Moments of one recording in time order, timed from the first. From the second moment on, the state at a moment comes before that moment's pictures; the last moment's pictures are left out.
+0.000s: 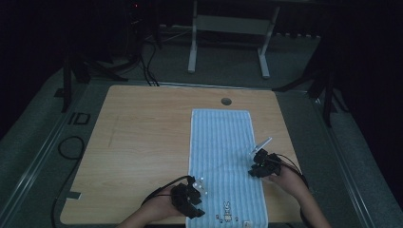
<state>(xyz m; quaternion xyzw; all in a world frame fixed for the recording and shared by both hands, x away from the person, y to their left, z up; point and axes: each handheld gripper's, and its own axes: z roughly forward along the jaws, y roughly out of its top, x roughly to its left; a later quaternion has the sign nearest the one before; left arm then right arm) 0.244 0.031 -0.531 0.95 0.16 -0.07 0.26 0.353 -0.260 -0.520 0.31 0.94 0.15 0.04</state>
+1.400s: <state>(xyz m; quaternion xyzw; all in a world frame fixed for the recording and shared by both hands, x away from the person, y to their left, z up) 0.388 0.069 -0.490 0.91 0.34 0.04 0.22 0.425 -0.275 -0.472 0.36 0.92 0.14 0.09</state>
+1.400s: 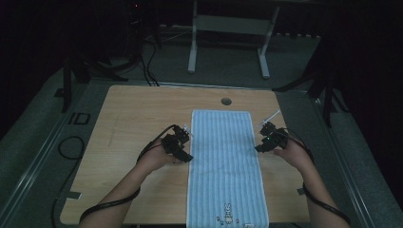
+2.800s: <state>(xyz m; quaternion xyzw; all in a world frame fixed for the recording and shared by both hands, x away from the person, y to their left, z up) 0.458 0.037 -0.511 0.90 0.38 0.08 0.22 0.498 -0.262 -0.503 0.41 0.90 0.11 0.07</state>
